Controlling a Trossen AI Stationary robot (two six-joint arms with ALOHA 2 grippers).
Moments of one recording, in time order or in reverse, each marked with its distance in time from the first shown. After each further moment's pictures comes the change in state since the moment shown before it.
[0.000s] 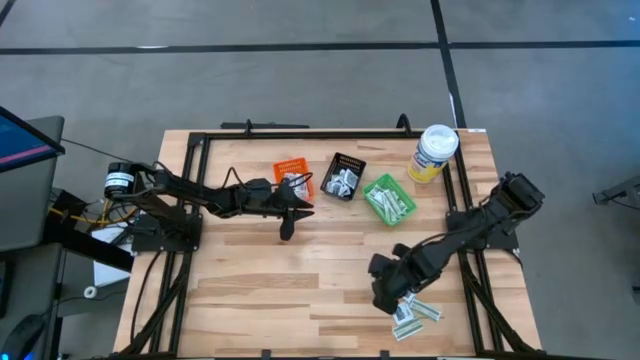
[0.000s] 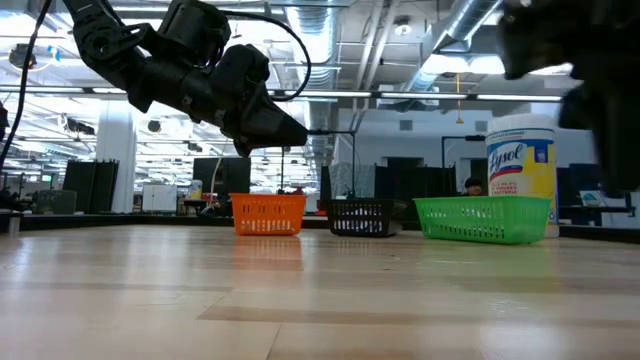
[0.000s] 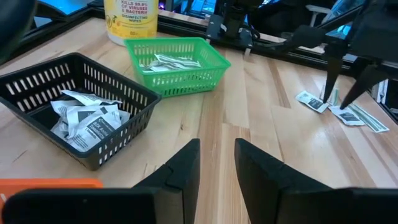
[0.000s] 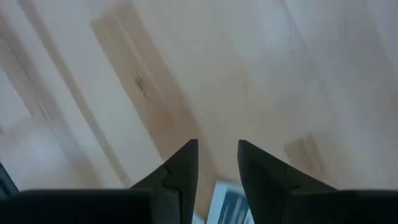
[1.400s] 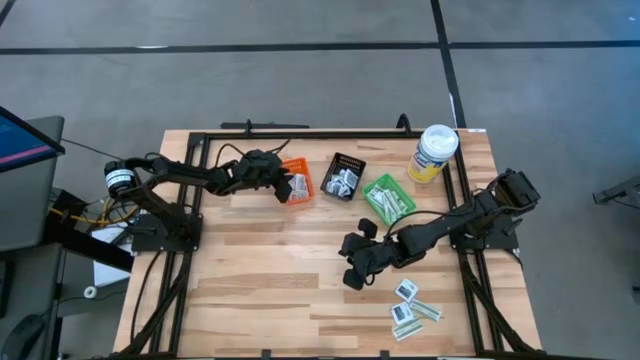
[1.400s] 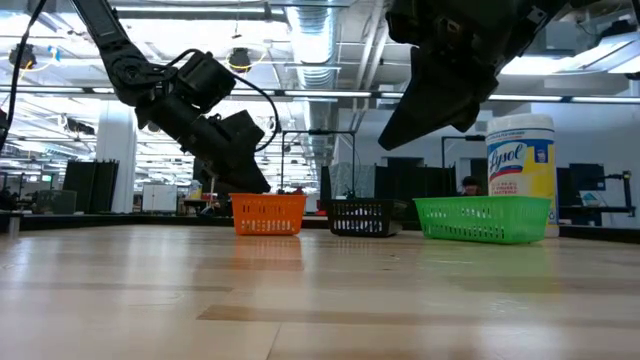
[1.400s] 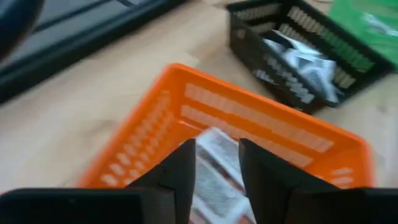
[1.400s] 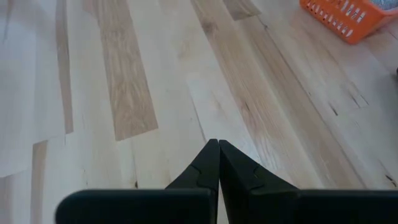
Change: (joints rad) left arm 0.354 0.005 0.000 -0.254 -0.116 -0.034; right arm -0.204 0.002 -0.066 0.522 0.292 -0.456
